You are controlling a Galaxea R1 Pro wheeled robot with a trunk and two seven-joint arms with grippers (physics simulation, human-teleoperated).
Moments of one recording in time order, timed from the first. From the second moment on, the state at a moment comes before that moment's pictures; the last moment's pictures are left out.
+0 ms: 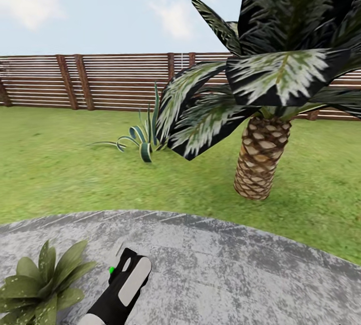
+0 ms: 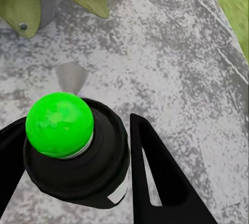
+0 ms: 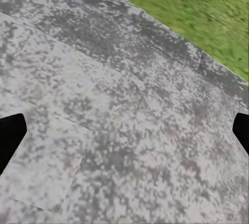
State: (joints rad) left arm -0.45 -0.13 -0.32 -0.87 0.95 -0.38 1.08; right arm -0.08 -0.25 -0.34 -0.50 0.31 -0.46 -0.01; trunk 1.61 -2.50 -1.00
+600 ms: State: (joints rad) left arm -0.46 -0.12 -0.30 -0.88 0.94 -0.39 1.17; right arm -0.08 -0.25 -0.34 -0.47 0.32 -0.46 -0.02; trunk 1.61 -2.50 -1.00
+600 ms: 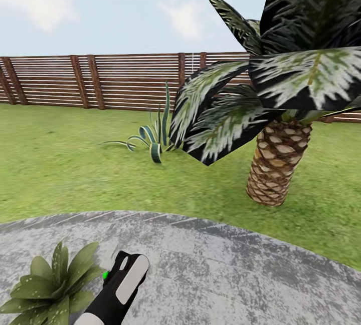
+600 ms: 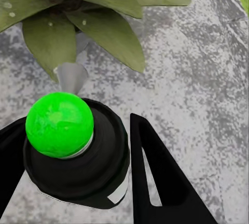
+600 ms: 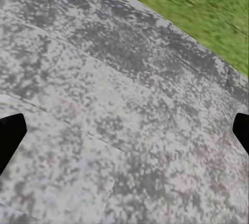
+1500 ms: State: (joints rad) left arm -0.46 -0.13 -0.24 -0.84 1.05 -0.39 1.06; right arm -0.08 -0.25 -0.34 -0.46 0.32 -0.47 -0.02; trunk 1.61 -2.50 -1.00
